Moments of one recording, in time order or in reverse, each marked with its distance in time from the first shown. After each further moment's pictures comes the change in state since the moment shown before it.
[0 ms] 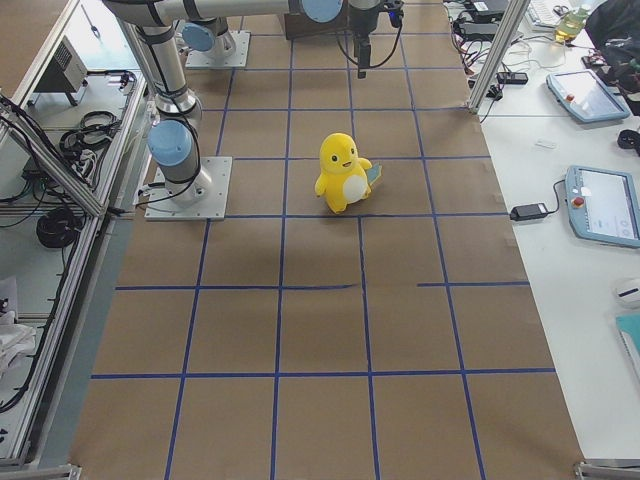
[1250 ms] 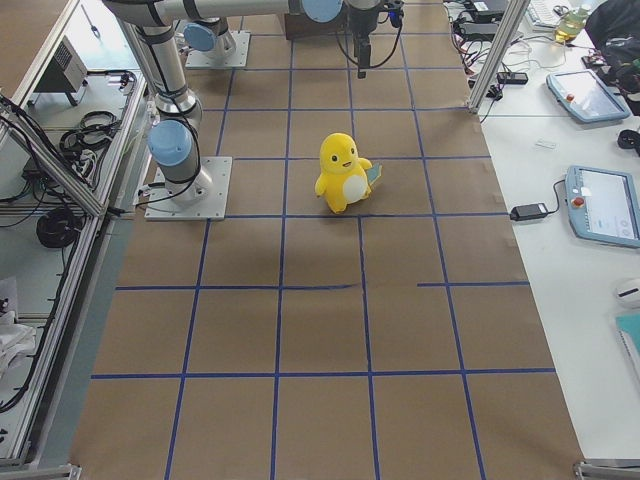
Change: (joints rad) left arm 0.044 -0.116 -0.155 -0.011 0.381 -0.171; right arm 0.000 0.000 0.000 0.000 0.000 0.000
